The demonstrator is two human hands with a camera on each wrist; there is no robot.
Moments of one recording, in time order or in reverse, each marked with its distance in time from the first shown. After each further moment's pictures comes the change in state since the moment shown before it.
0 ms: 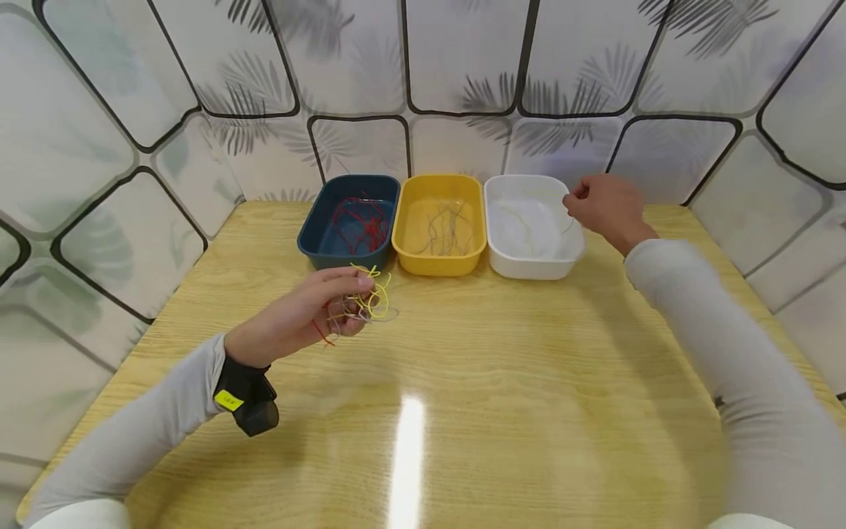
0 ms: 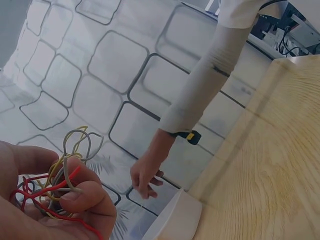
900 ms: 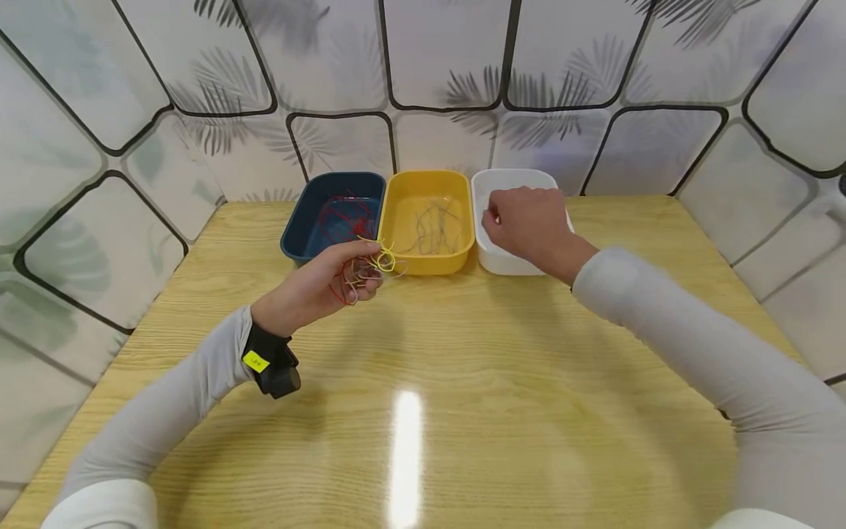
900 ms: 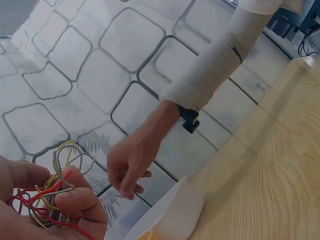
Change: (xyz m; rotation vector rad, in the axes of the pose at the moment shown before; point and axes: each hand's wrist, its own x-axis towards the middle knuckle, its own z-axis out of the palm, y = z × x) left_hand 0.068 0.006 -0.006 -0.174 0.029 -0.021; right_hand -0.040 -0.100 0.011 -0.256 0.073 -0.289
